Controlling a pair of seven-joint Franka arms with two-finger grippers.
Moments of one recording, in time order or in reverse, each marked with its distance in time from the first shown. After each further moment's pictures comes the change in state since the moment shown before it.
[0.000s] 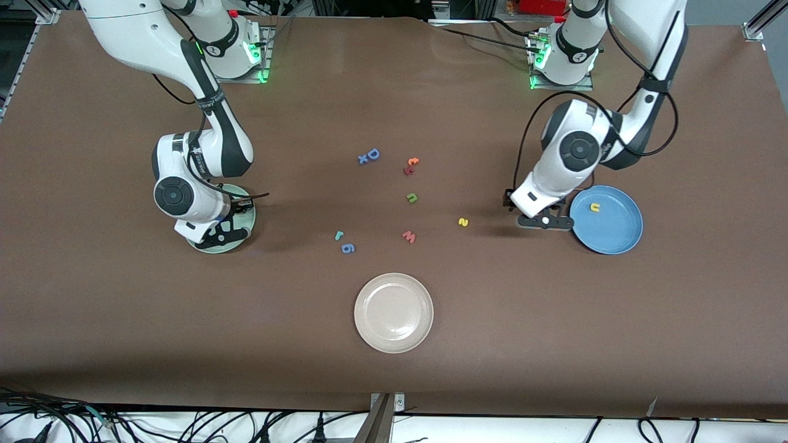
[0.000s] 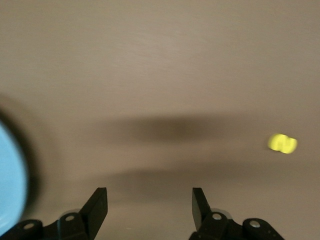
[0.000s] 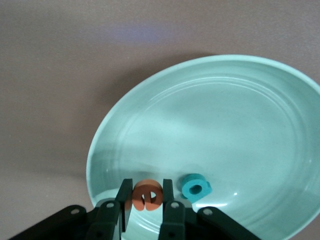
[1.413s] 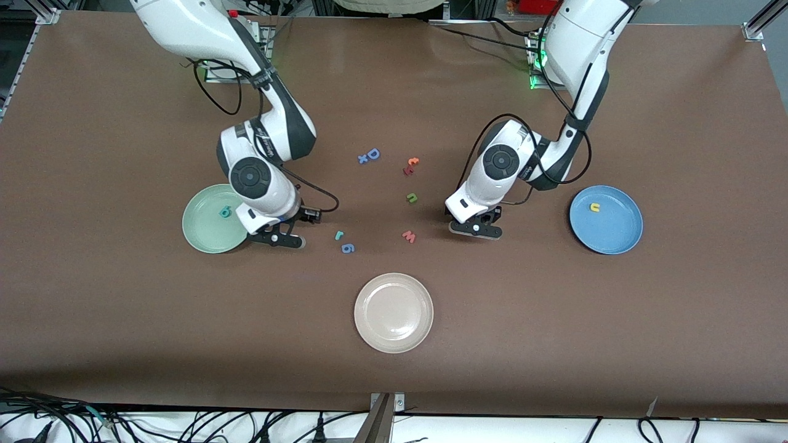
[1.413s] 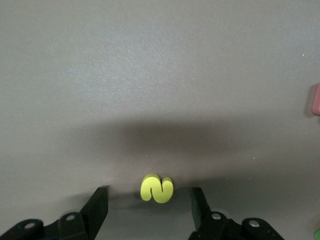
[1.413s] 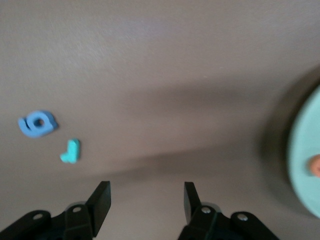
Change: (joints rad) left arm -0.172 0.264 -0.005 0.177 -0.005 0.173 -0.085; right arm 0.127 0.082 0.149 0.235 0.018 0.028 0.741
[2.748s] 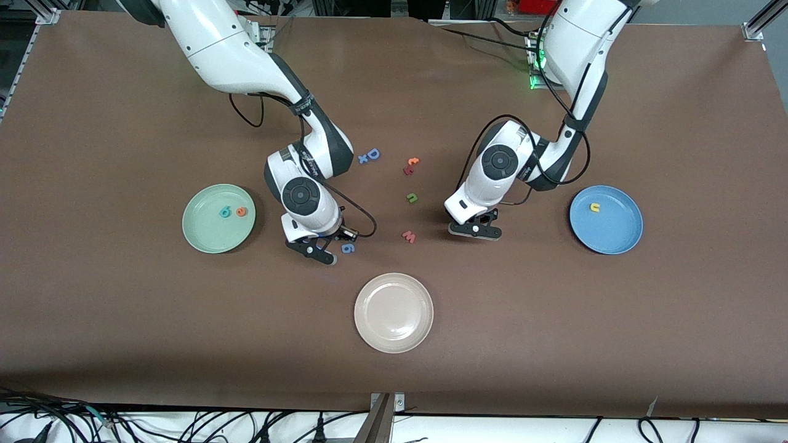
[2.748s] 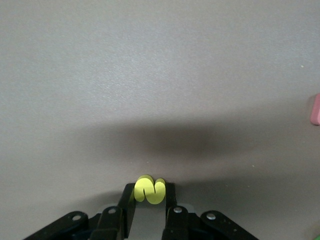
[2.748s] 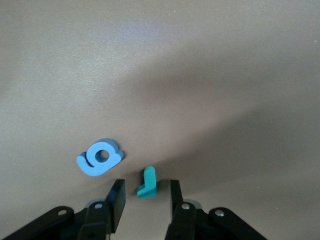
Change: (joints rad) left arm -0.007 0.000 0.016 0.011 -0.001 0.000 -0.009; right arm 0.037 0.206 0.049 0.206 -0.002 0.037 0.269
